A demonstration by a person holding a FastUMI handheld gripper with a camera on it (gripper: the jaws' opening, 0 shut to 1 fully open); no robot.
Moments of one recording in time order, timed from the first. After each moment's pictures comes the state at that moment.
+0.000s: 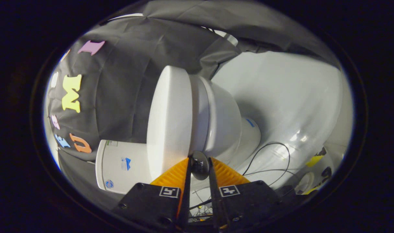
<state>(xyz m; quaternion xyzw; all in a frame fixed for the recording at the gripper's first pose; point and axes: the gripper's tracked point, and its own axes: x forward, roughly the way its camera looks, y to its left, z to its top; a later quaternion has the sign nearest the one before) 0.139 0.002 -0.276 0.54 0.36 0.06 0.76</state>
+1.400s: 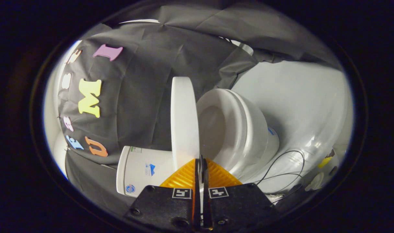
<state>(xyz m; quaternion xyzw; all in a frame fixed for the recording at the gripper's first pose) 0.139 0.008 -0.192 0.54 0.28 0.10 0.79</state>
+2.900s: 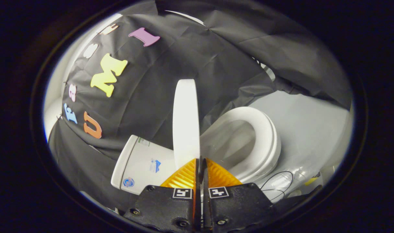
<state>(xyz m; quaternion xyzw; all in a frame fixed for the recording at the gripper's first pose) 0.125 0.059 -0.101 0.42 0.24 0.09 0.87</state>
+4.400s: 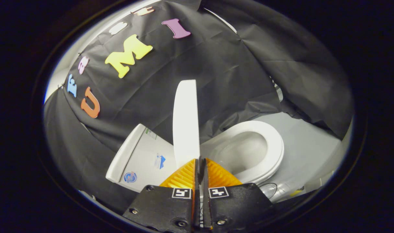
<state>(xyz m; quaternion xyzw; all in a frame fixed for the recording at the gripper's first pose) 0.113 0.125 -0.031 0.31 0.23 0.08 0.92</state>
